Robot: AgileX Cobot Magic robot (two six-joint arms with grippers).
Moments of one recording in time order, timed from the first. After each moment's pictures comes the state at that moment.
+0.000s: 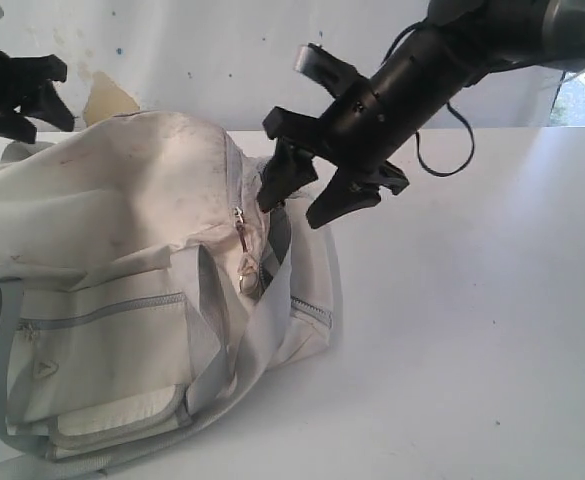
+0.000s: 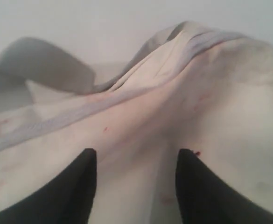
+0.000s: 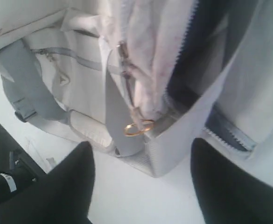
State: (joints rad) left arm 0.05 1.94 -1.69 -0.46 0.98 0.25; right arm 0.36 1.96 -1.64 0.72 1.21 -0.23
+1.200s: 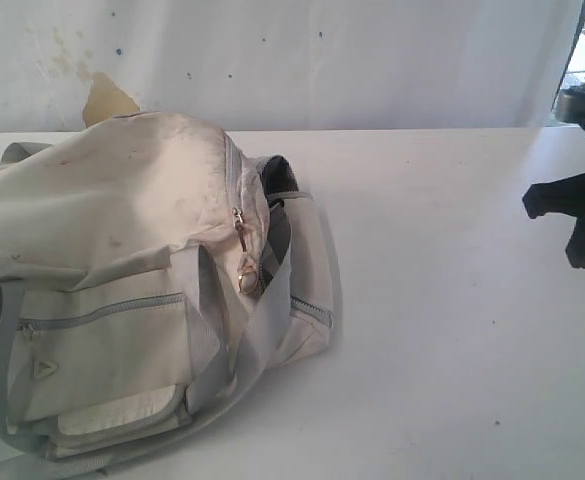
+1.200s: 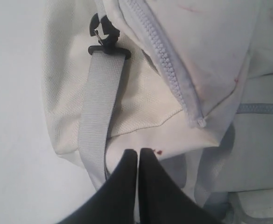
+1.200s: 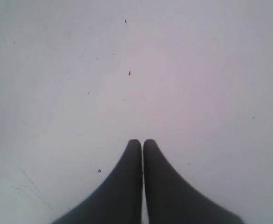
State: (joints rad) left arm 0.05 1.21 -0.91 -0.01 0.91 0.01; right arm 0.01 1.50 -1.12 0.14 1.03 -0.13
